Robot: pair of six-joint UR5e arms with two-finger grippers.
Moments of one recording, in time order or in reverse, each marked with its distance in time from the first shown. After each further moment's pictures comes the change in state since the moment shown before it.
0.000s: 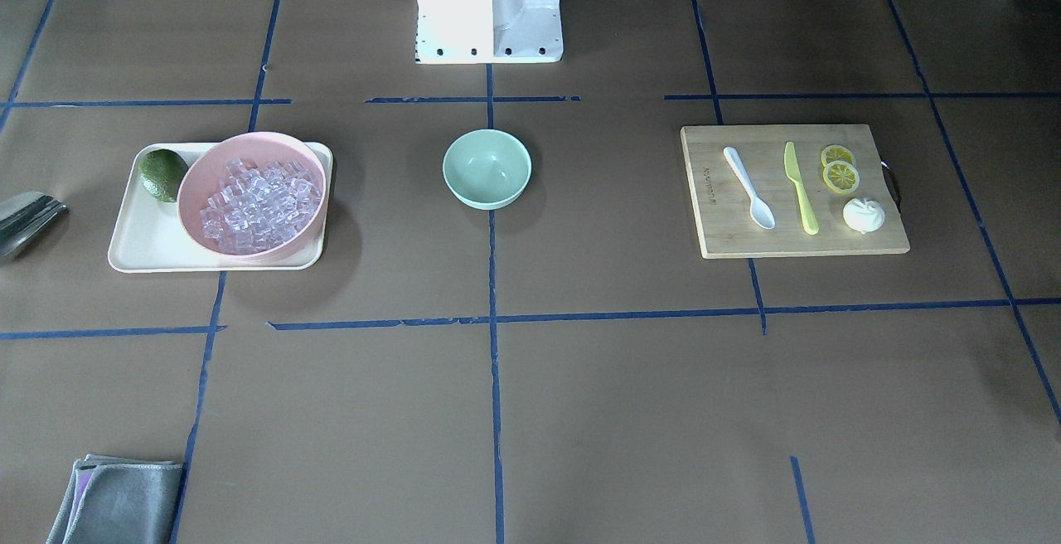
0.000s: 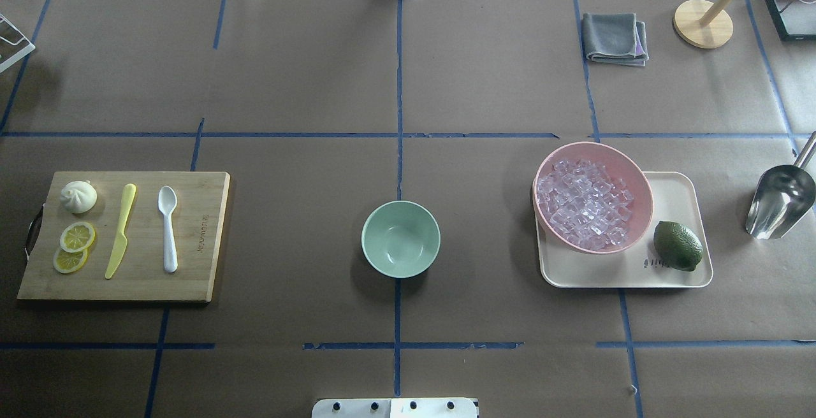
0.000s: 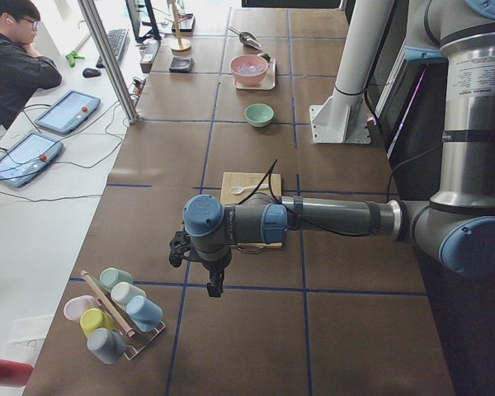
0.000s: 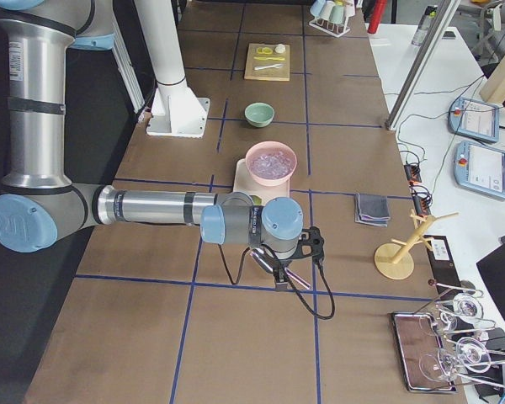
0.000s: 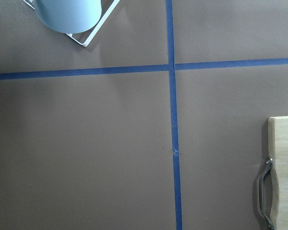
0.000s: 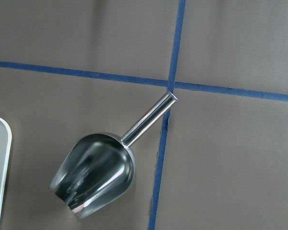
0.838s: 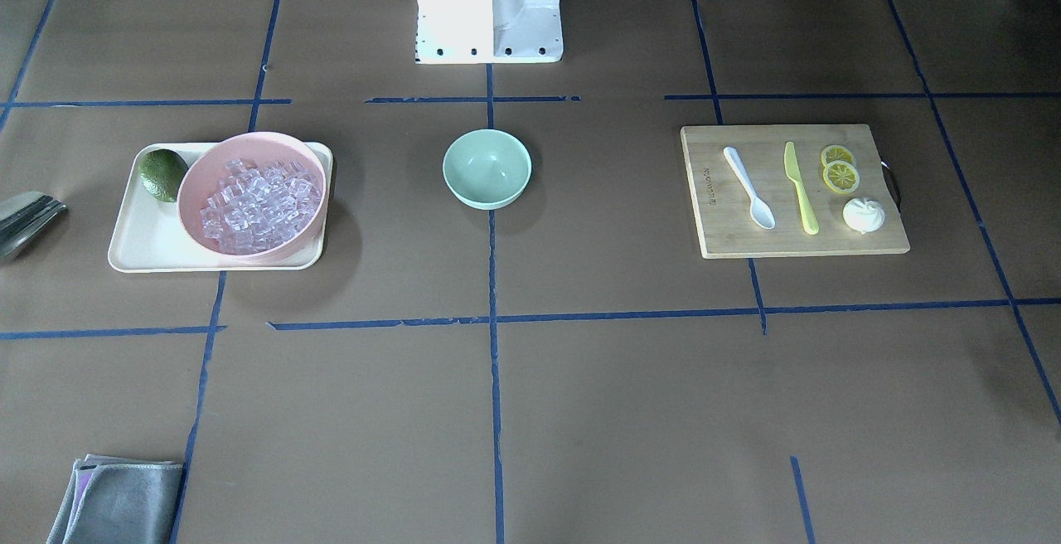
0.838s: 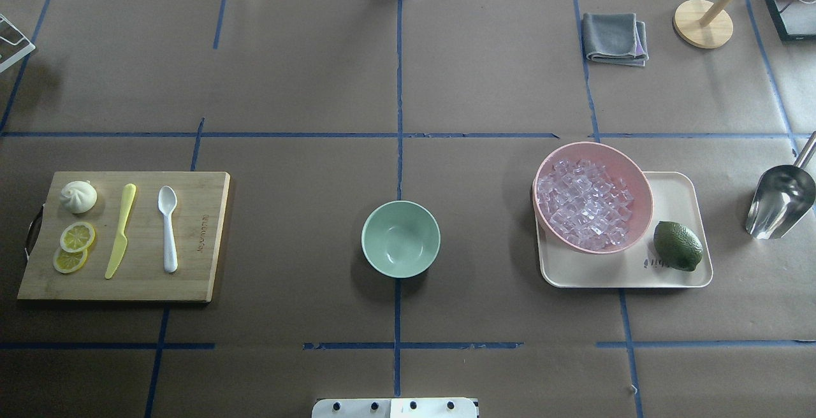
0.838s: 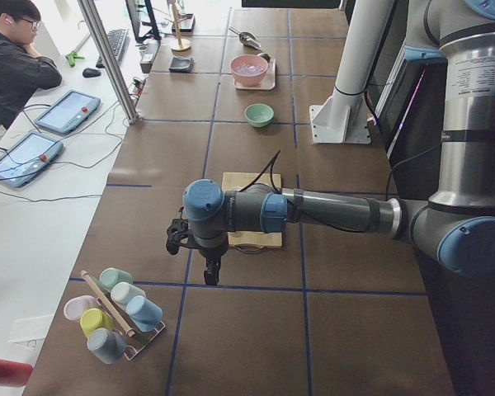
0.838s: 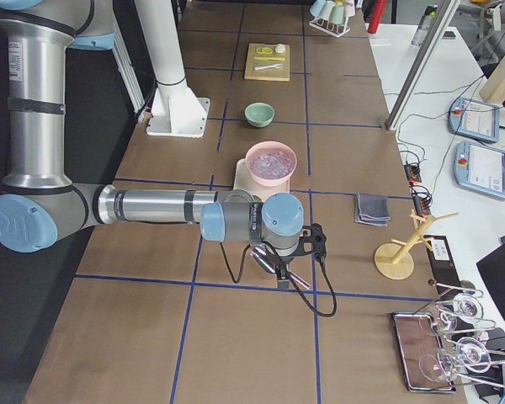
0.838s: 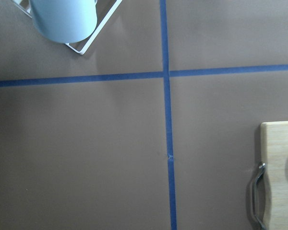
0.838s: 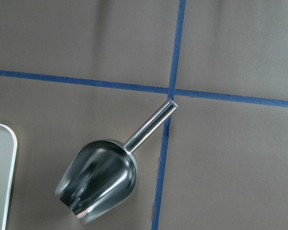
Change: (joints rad) left arm 0.016 -0.005 -0.098 -0.001 0.000 -0.109; right arm 0.010 0.004 0.015 0.000 0.002 0.017
